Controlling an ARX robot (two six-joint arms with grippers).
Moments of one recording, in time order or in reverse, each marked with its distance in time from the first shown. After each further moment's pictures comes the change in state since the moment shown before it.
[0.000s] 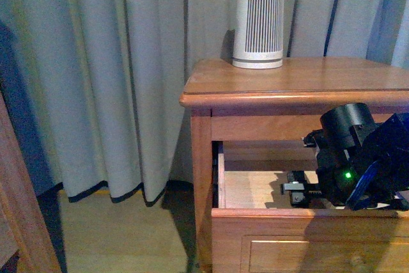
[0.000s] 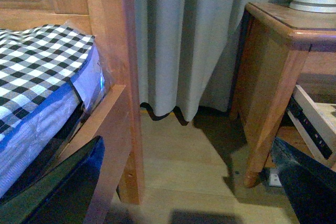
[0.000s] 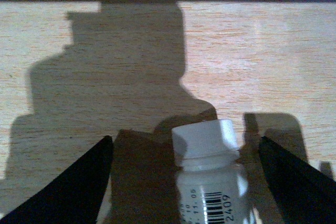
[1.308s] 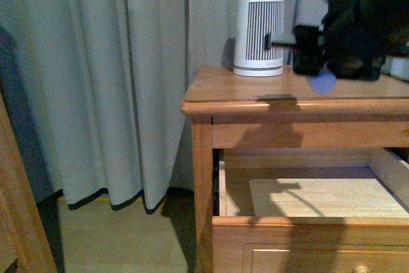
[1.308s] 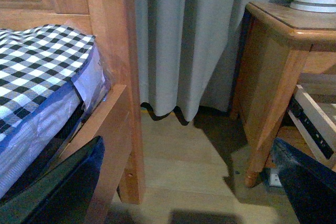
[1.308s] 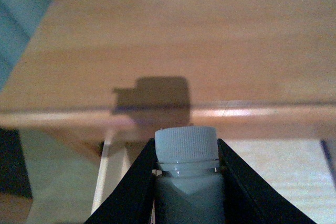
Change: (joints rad) left arm 0.000 0.000 0.000 0.000 0.000 0.000; right arm 0.133 -0.599 -0.054 -0.222 0.061 0.108
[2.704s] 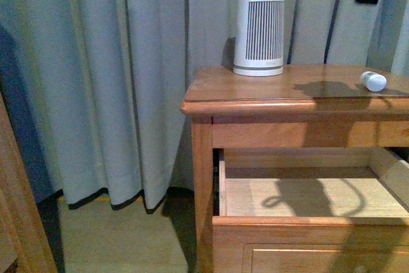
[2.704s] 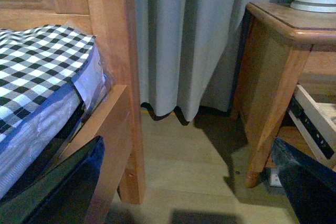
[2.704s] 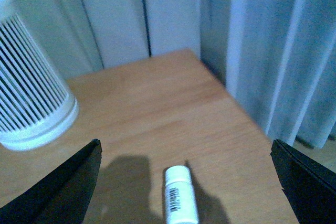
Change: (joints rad) left arm 0.000 0.000 0.000 0.000 0.000 0.000; right arm -0.243 0.112 0.238 0.174 0.150 -0.050
